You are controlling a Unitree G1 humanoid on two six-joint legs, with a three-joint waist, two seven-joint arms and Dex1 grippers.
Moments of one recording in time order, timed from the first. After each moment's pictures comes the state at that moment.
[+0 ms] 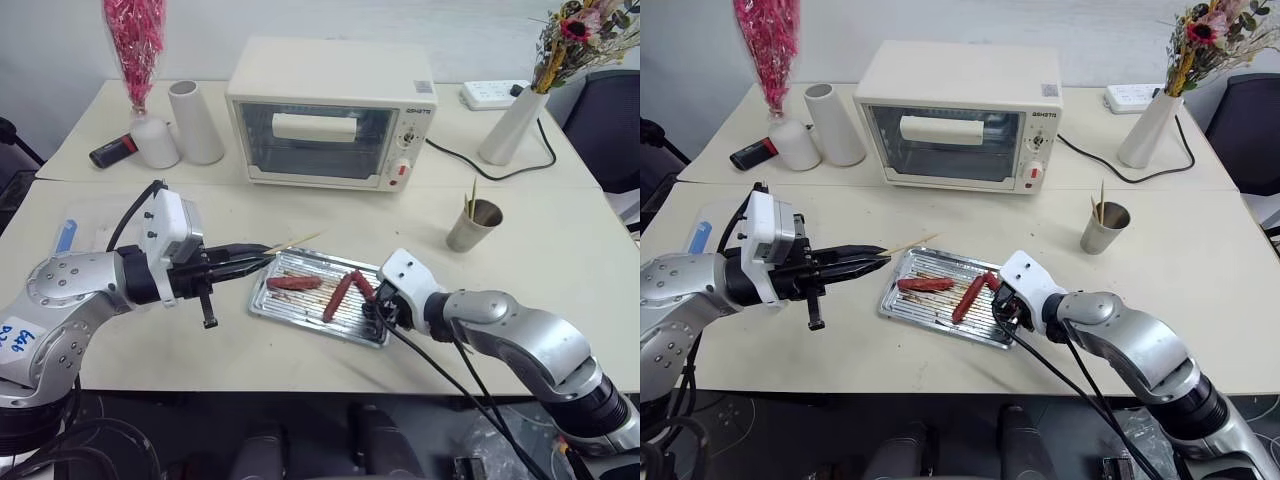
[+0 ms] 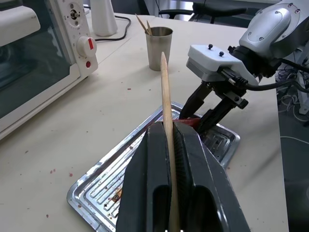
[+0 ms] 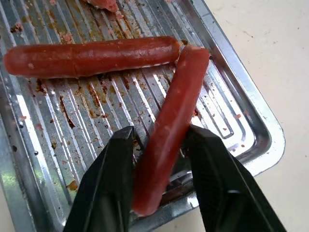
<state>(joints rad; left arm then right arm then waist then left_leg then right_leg) -0.30 0.84 0.23 -0.53 -0.74 0.67 -0.82 -0.44 -0.69 0.31 -0.55 0.50 1.11 0.34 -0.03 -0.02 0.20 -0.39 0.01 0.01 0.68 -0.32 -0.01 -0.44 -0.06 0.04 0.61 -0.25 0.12</state>
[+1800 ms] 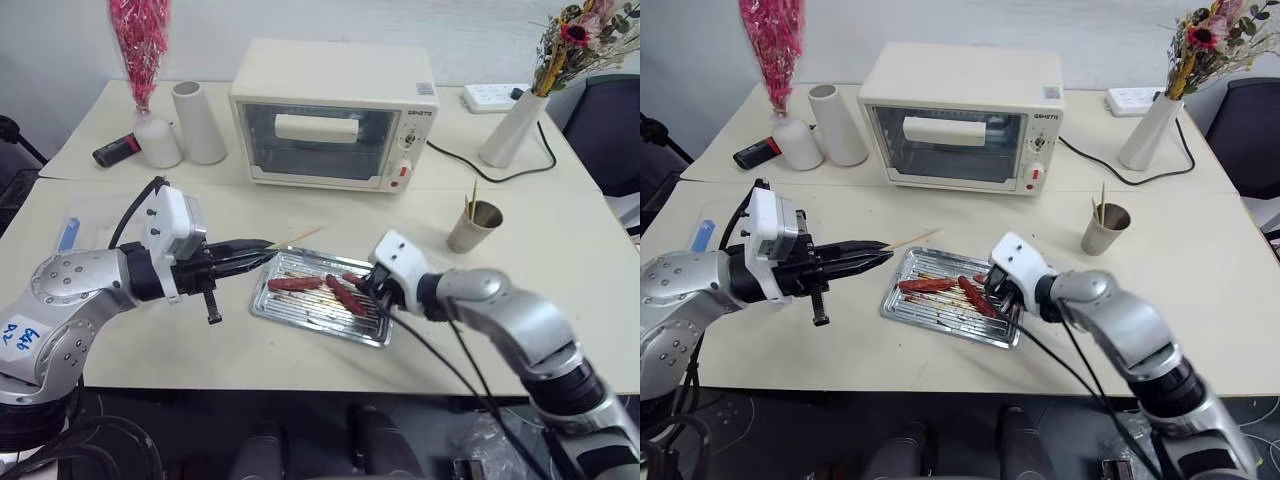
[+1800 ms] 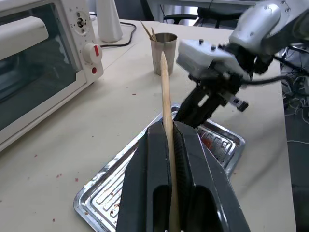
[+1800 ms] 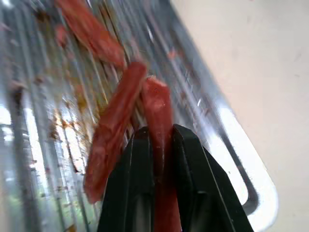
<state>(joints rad) -0.31 0.84 0.22 -0.52 -0.74 0.66 -0.82 -0.59 -0.67 0.25 -0.50 0.41 1.09 0.65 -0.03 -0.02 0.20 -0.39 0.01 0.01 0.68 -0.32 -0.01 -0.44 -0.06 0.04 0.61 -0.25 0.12</state>
